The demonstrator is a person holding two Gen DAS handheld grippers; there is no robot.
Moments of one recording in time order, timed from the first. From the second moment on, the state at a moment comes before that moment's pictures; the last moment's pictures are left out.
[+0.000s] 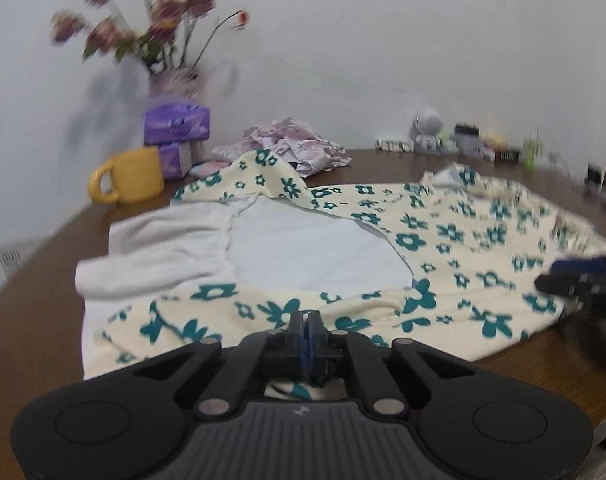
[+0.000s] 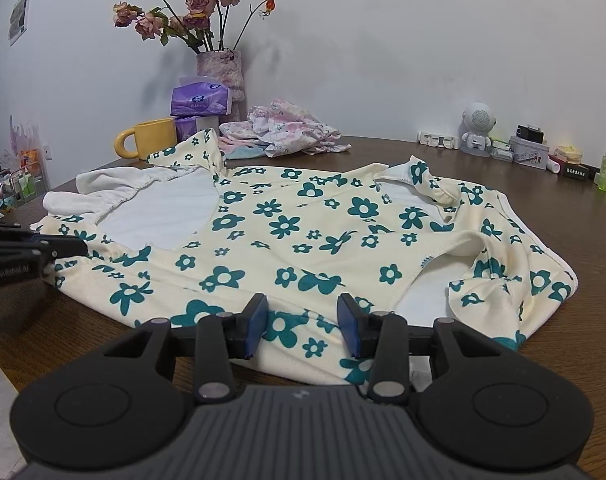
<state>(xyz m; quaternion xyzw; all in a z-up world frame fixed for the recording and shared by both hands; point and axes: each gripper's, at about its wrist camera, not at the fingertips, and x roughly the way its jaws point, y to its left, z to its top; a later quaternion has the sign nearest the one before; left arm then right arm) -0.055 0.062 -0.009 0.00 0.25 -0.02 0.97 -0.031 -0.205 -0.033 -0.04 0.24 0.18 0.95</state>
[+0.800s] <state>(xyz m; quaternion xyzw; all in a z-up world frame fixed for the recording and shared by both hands) -0.089 0.172 0.004 -0.17 0.25 0.11 0.95 -0.032 -0.204 -0.034 -0.04 0.24 0.18 0.95</state>
